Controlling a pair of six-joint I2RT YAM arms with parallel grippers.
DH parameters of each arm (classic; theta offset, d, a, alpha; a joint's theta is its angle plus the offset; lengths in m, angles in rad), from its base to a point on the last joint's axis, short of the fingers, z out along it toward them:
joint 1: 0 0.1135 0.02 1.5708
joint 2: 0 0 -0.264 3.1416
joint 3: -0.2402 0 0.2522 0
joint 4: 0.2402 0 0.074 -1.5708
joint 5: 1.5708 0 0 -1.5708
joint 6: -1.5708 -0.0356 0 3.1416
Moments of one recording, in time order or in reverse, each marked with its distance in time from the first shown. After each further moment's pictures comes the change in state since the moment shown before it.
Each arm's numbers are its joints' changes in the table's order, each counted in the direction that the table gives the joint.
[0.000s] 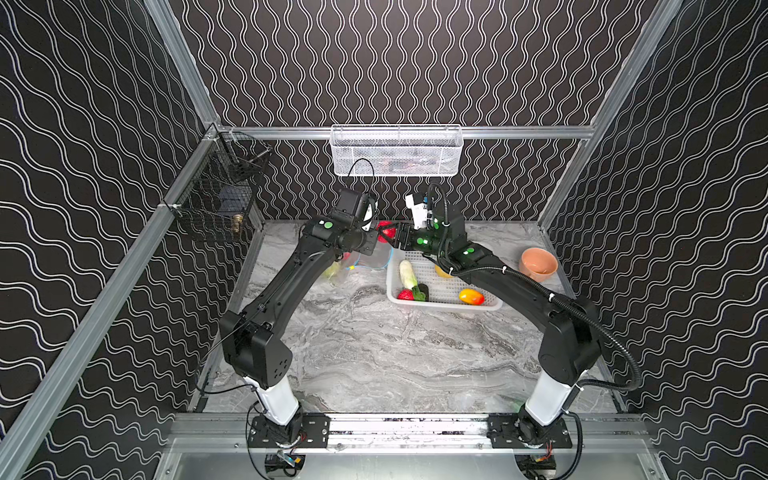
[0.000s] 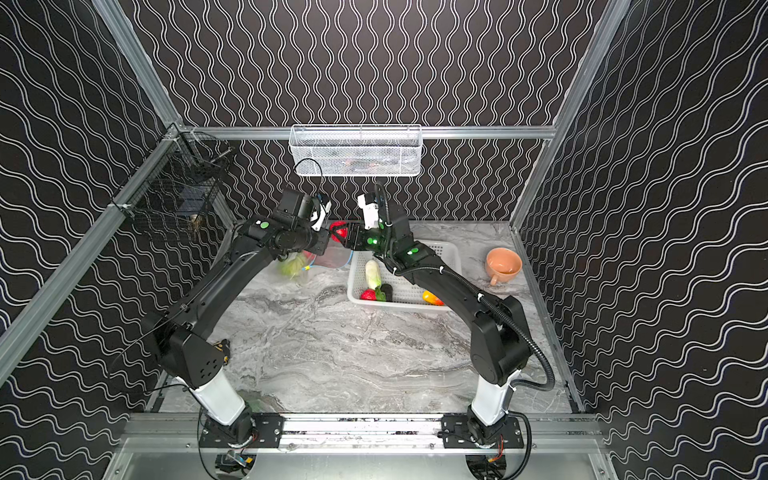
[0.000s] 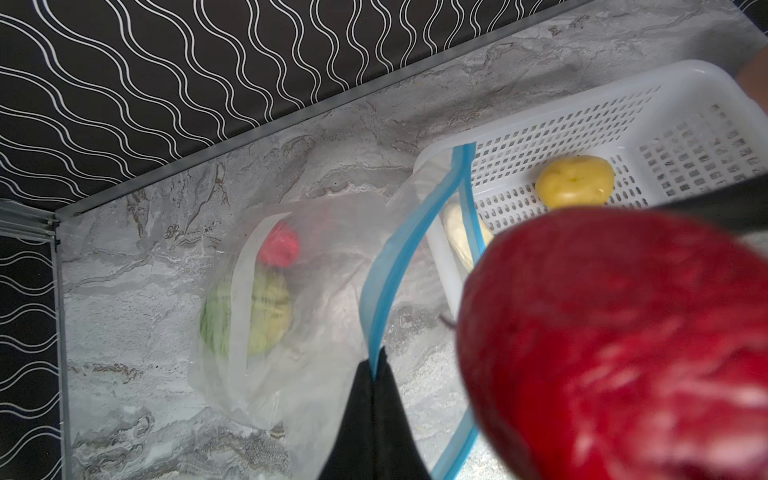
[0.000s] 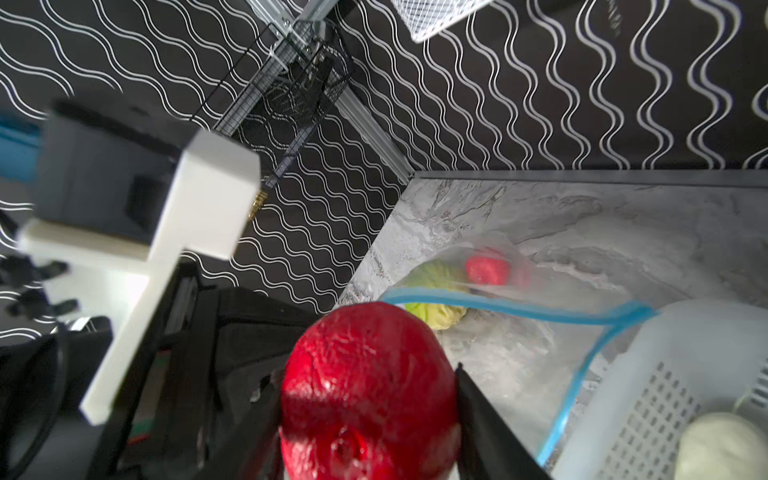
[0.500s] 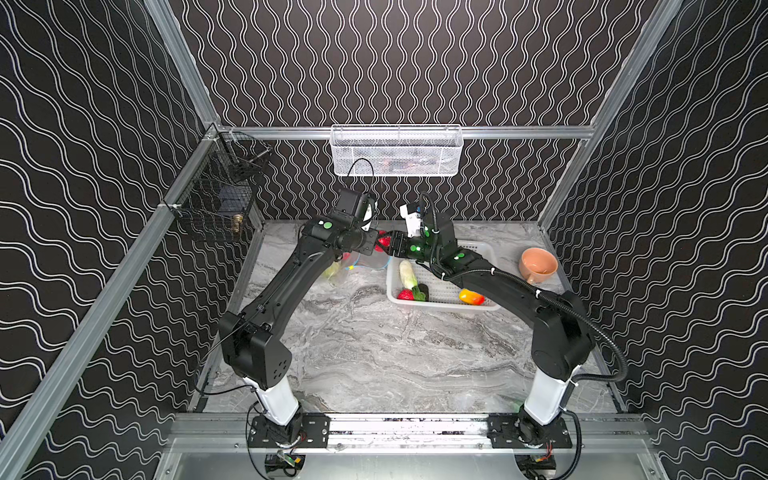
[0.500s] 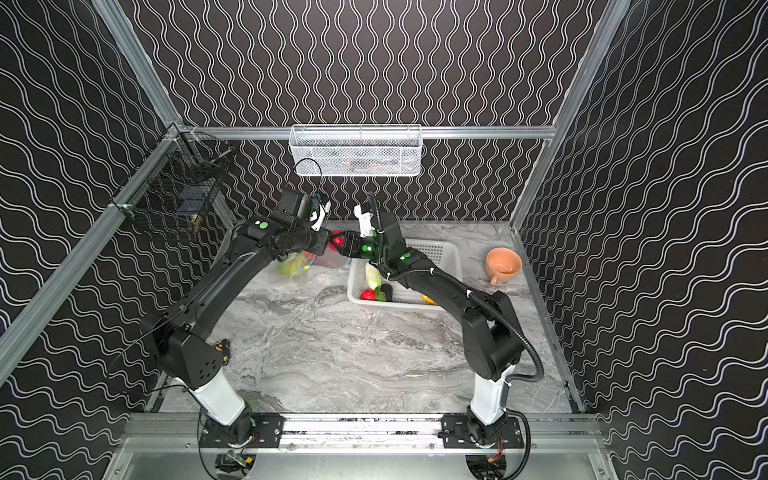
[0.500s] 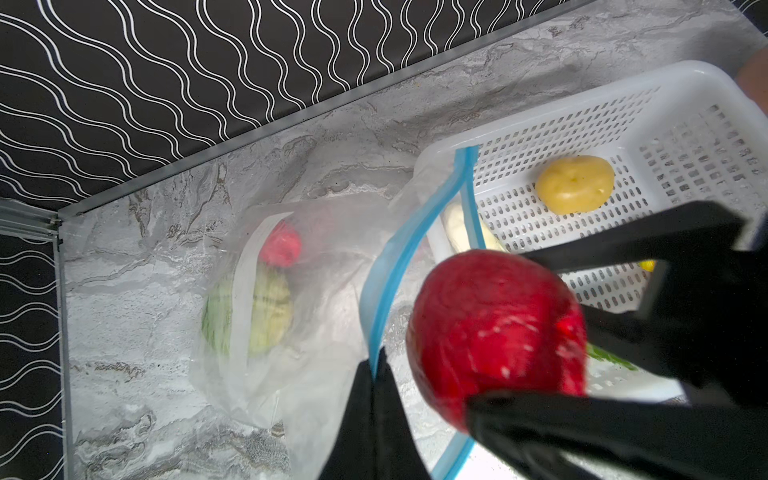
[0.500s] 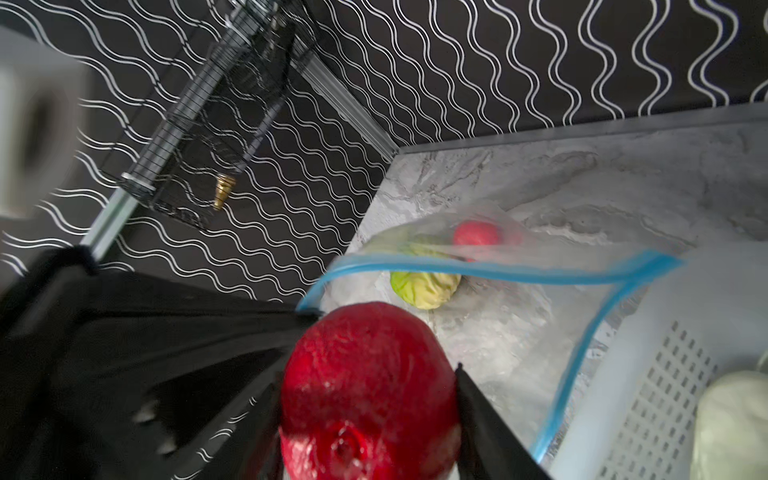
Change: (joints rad) left arm 0.000 0.005 0.001 0.000 -0.005 0.000; right arm 0.019 -0.061 0.024 -0.016 0.043 -0.048
